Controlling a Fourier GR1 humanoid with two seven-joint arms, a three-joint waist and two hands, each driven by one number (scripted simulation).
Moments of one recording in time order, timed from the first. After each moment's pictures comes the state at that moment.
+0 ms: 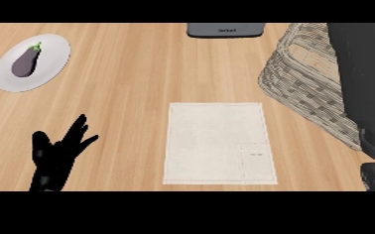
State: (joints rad) left arm 0.12 0.33 -0.11 -1.48 0.21 0.12 0.23; right arm -1.12 -0.33 -0.15 -1.11 1.17 -0.29 1.09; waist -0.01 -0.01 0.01
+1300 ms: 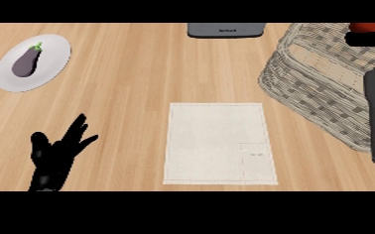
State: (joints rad) left arm 0.12 0.31 -0.07 -1.46 0.18 0.08 0.20; right arm -0.73 -0.38 -0.35 -1.14 1.04 -0.41 0.91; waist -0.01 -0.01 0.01
